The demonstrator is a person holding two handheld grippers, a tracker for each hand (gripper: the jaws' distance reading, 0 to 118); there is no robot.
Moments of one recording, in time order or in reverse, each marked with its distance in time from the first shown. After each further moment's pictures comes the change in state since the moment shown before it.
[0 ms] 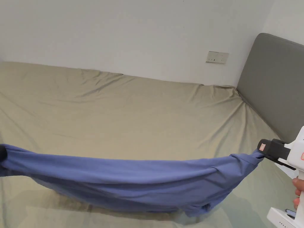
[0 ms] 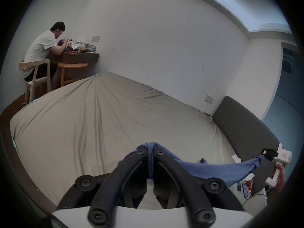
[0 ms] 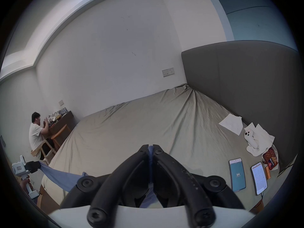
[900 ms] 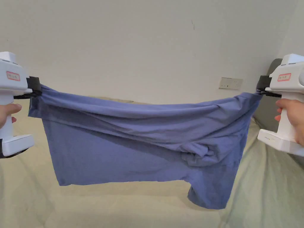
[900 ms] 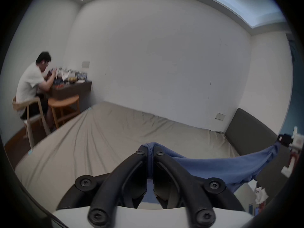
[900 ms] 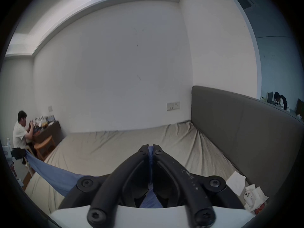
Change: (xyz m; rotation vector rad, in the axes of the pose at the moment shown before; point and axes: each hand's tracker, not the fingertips) left arm 0.083 0.235 -0.176 0.139 0.089 -0.124; right arm -0.092 0.246 -0.160 0.184 -0.084 0.152
